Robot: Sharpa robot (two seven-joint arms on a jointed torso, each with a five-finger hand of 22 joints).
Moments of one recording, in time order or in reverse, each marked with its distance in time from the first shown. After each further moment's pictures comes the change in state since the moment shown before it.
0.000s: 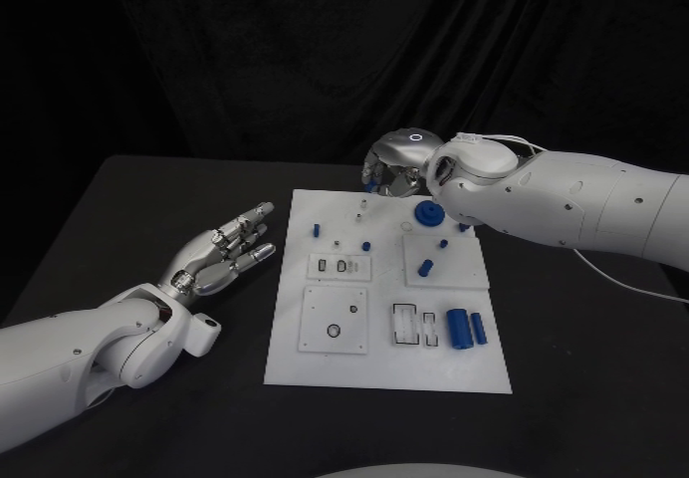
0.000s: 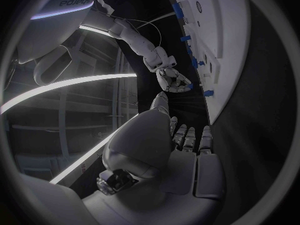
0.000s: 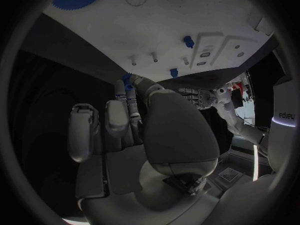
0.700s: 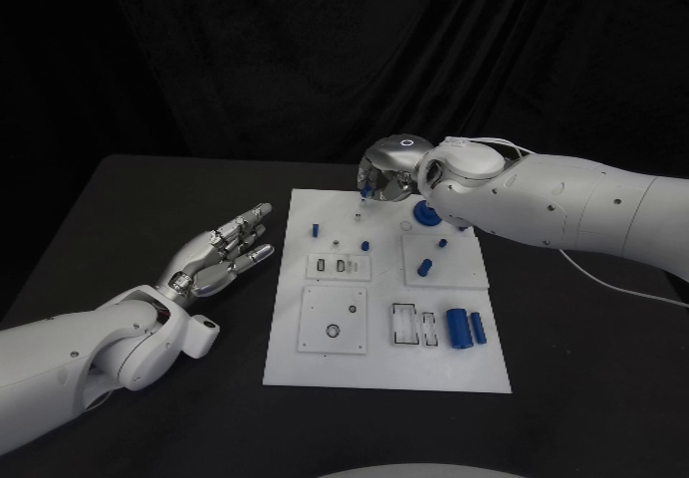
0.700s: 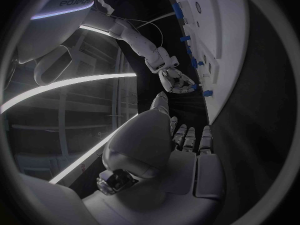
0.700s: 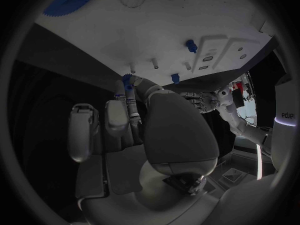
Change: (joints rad) left arm 0.000 0.003 0.000 -0.001 0.000 0.002 0.000; left_hand 0.000 0.000 0.000 0.000 0.000 0.000 0.000 0.000 0.000 0.000 0.000 0.000 0.000 0.000 0.000 0.000 0.001 0.000 0.000 0.000 0.000 0.000; right arm -0.015 0.033 0.000 -0.043 0.006 0.036 -0.001; right_hand -0.004 0.004 0.003 0.003 0.000 -0.025 0.007 -0.017 0.057 -0.002 0.006 -0.032 -0.005 -0.004 0.004 0.000 -0.005 0.000 0.000 0.000 0.000 0.000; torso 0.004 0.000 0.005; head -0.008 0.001
